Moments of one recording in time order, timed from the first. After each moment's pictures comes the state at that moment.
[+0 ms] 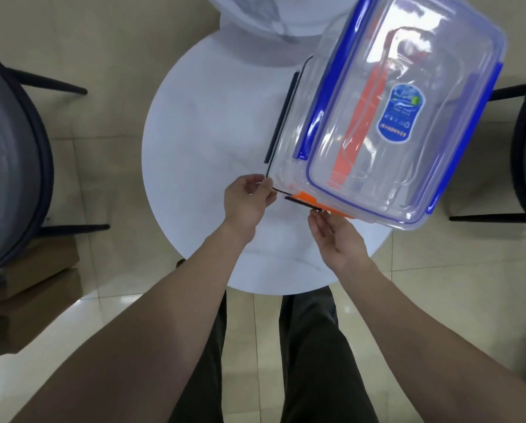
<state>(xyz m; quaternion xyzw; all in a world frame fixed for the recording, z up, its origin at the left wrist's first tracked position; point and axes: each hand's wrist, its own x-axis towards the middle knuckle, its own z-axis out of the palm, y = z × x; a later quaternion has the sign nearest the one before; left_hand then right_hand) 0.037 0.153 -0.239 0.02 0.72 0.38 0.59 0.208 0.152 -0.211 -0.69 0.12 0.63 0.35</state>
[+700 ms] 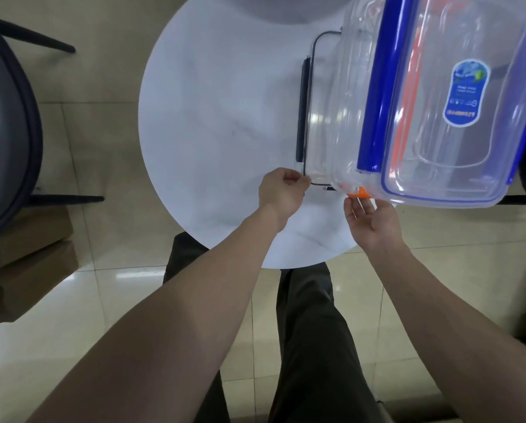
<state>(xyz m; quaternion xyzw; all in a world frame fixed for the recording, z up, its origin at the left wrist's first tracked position) 0.085 0.137 -0.236 0.07 0.71 0.25 0.65 0.258 0.149 -0.217 -0.70 0.11 0.58 0.39</state>
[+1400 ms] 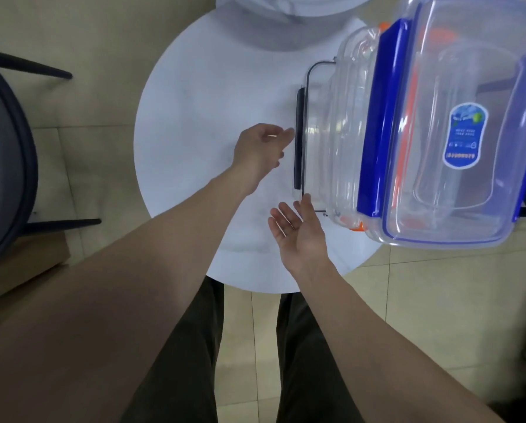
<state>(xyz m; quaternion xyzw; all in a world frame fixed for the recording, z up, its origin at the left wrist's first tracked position) 0.021 0.231 -0.246 0.15 0.70 0.29 0.63 0.135 0.139 -0.214 -0.68 0.14 0.64 0.32</state>
